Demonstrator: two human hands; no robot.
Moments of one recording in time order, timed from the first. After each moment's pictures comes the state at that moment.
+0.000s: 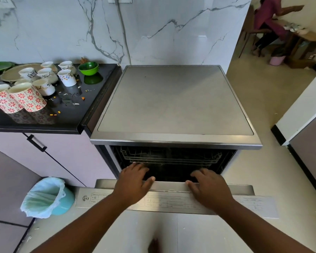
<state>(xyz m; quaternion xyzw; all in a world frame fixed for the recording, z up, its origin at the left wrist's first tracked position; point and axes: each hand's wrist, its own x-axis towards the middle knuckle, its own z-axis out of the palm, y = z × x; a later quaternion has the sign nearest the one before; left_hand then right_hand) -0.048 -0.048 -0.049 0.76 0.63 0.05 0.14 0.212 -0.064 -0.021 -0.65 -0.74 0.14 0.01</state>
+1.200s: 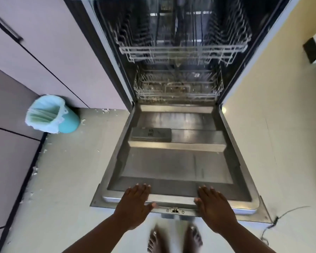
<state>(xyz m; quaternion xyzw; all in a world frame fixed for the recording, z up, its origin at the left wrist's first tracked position) -0.080 -0.385 -0.335 0.74 0.56 -0.20 0.30 0.214 -0.389 -0.323 -0.64 -0.72 0.23 -0.13</state>
